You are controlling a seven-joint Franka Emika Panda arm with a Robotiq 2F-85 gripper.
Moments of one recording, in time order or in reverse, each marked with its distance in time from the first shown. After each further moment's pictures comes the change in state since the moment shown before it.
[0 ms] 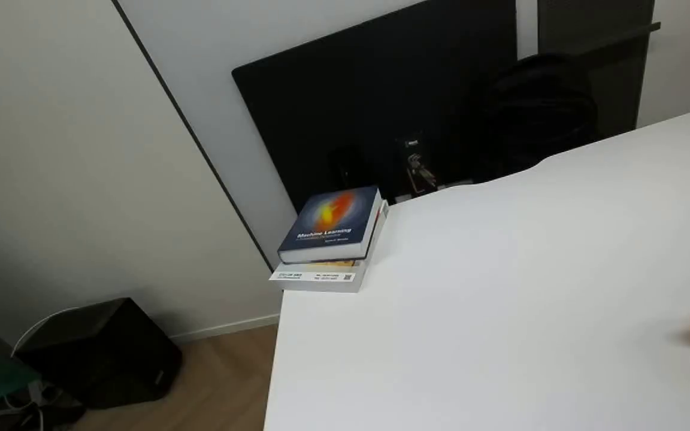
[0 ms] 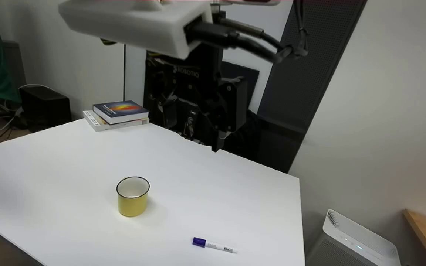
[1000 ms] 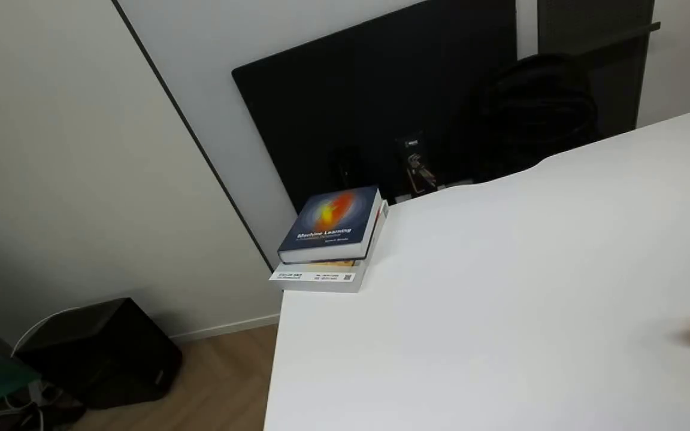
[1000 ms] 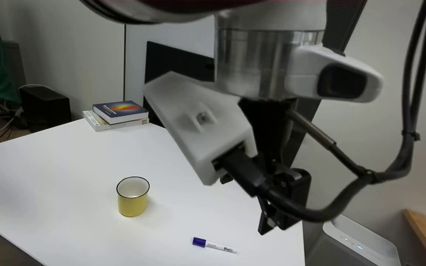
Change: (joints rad) arm -0.240 0.281 -0.005 0.038 0.005 0.218 0.235
